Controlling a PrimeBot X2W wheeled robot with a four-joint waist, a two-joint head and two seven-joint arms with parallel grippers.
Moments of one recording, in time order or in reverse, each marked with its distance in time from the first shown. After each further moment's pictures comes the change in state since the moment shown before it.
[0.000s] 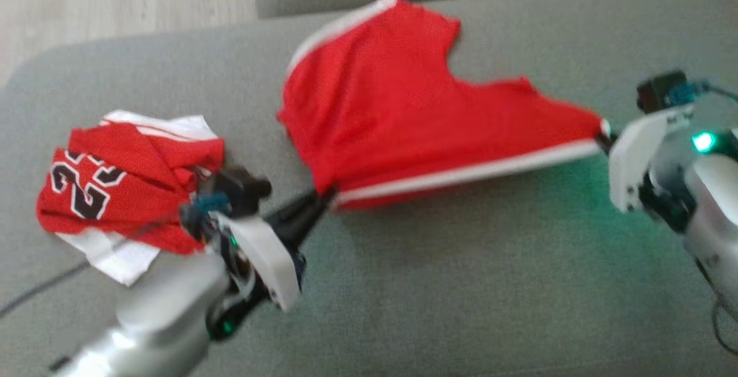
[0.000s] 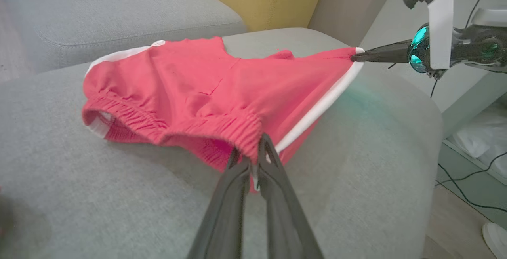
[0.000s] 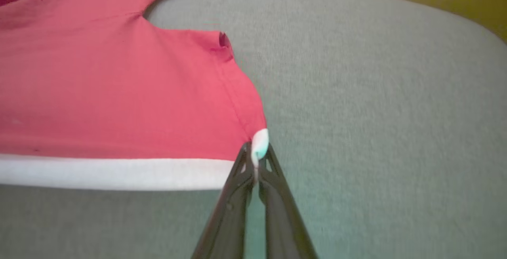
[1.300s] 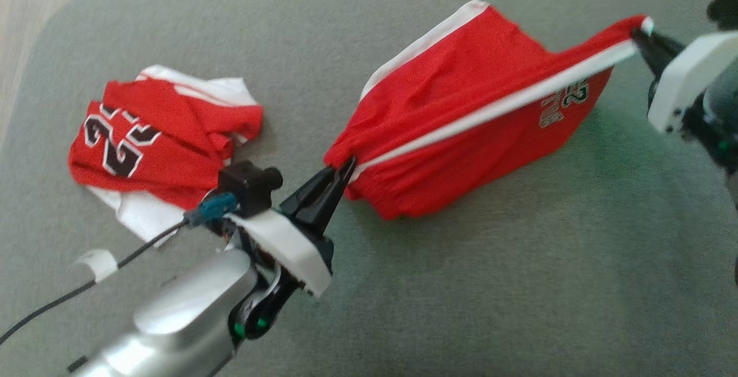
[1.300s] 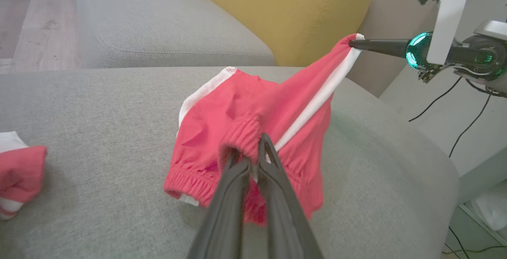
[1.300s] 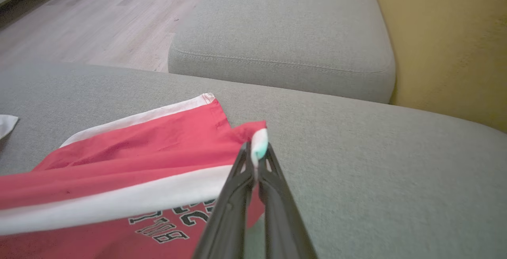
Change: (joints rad) left arm 0.052 -0.024 0.048 -0.198 -0.020 0.183 -0.070; right arm -0.007 -0.083 -0.222 -0.289 0.004 0.000 0.036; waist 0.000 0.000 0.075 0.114
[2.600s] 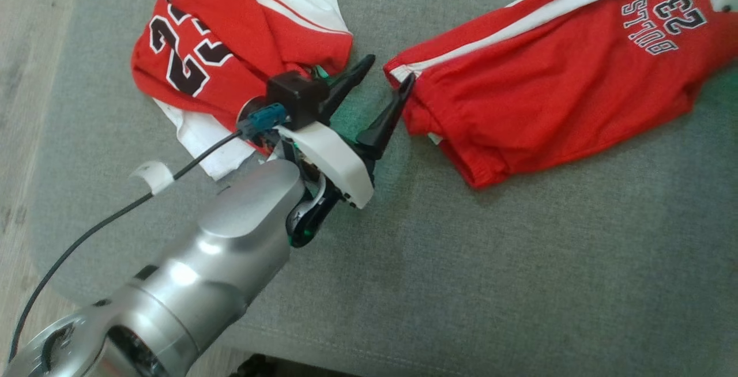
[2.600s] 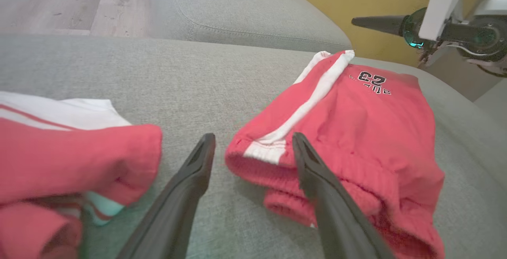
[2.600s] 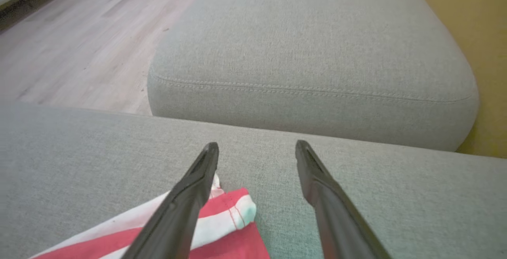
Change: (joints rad) left arm -0.284 -0.289 -0.012 0.469 0.041 -0.166 -0.095; right arm -0.443 0.123 -0.150 0.582 -0.249 0.000 -0.272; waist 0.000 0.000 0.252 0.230
